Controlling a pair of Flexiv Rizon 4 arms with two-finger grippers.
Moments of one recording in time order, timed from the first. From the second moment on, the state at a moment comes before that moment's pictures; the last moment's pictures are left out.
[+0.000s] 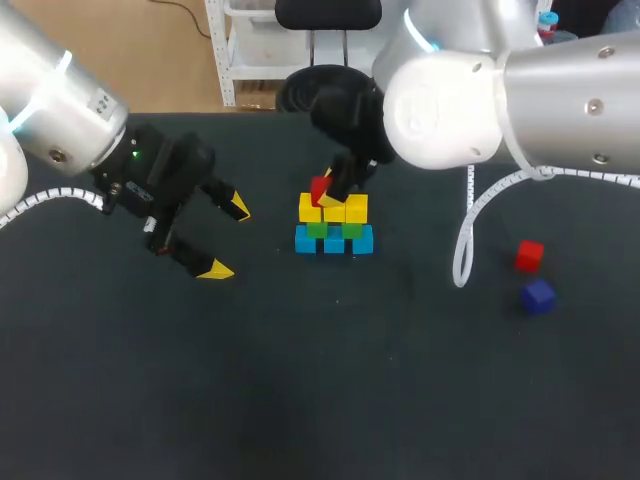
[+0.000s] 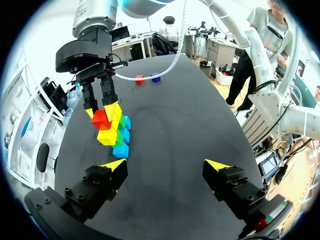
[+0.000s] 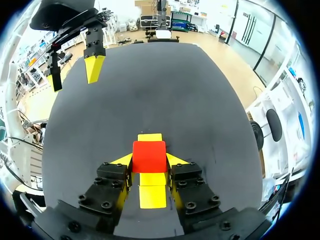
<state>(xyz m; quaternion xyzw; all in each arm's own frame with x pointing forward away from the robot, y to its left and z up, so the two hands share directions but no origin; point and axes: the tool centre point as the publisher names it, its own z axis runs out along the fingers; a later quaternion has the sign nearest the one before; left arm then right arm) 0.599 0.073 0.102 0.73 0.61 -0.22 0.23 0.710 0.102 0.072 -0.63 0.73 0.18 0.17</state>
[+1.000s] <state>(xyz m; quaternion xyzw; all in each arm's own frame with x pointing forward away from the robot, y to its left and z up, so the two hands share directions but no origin) 0.599 0.073 0.102 0.73 0.61 -0.22 0.23 0.717 0.099 0.079 -0.63 0.74 0.17 0.18</state>
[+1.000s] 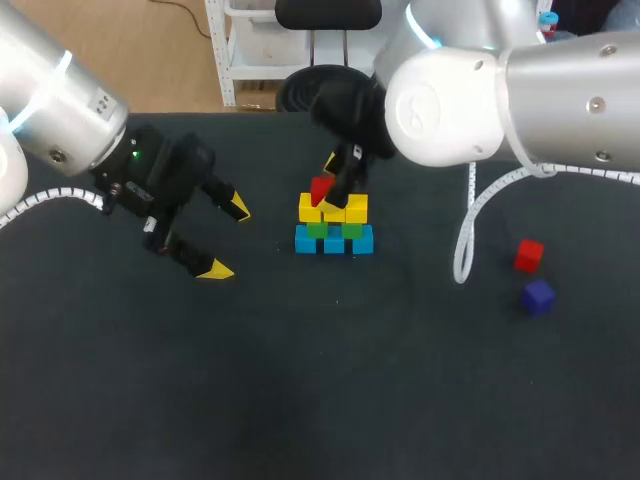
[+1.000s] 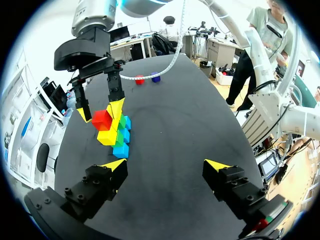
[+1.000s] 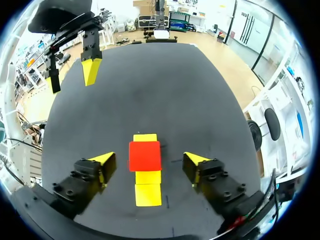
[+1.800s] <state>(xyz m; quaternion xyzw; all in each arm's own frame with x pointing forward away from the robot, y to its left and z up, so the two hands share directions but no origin) 0.599 0.073 0.102 0.73 0.61 -0.22 0.23 0.705 0.008 0.120 -0.56 0.78 0.18 0.21</state>
